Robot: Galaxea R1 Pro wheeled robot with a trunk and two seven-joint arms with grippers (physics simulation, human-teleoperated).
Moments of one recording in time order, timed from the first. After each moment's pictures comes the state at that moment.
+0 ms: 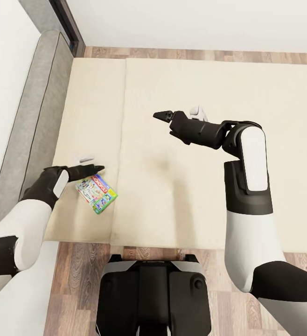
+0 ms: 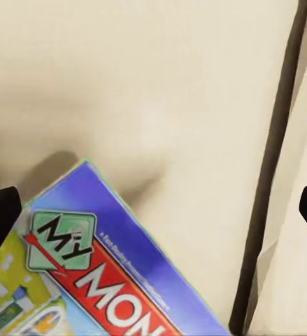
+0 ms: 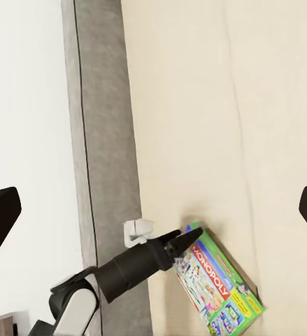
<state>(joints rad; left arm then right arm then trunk) -1.25 0.15 0.13 -0.56 0.11 0.54 -0.34 -1.17 0.15 0.06 -1.56 -1.32 1.03 -0.58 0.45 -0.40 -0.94</state>
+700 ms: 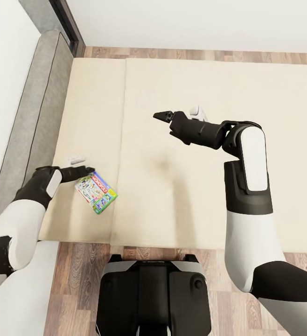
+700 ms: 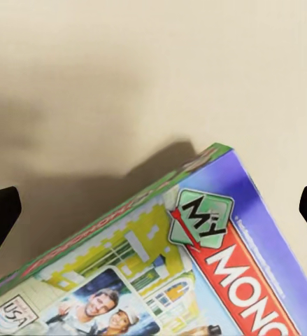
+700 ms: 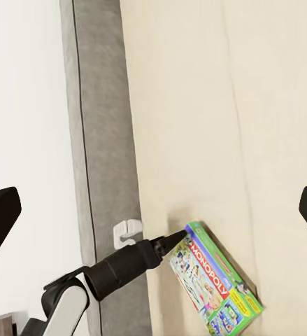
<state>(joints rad) -1.25 0.19 0.16 -0.56 0.11 0.59 -0.23 -1.17 0.15 0.06 -1.55 -1.32 1.03 -0.58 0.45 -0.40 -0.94</state>
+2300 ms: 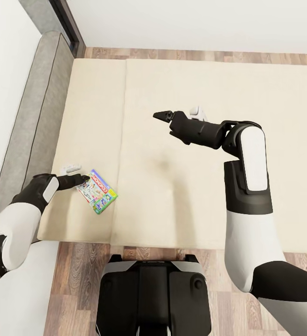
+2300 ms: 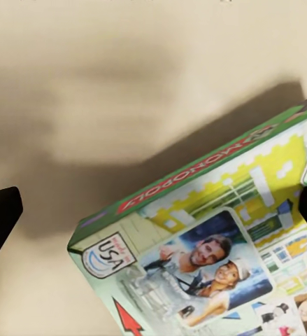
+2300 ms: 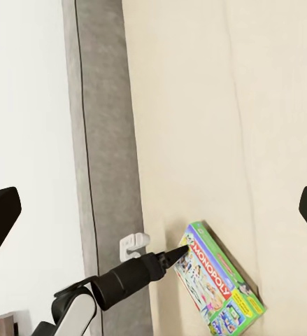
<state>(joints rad) -1.25 0.23 0.16 -0.44 0.12 0.54 -0.19 -1.17 0.15 0.06 -1.55 -1.32 1.03 -0.58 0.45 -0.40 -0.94</state>
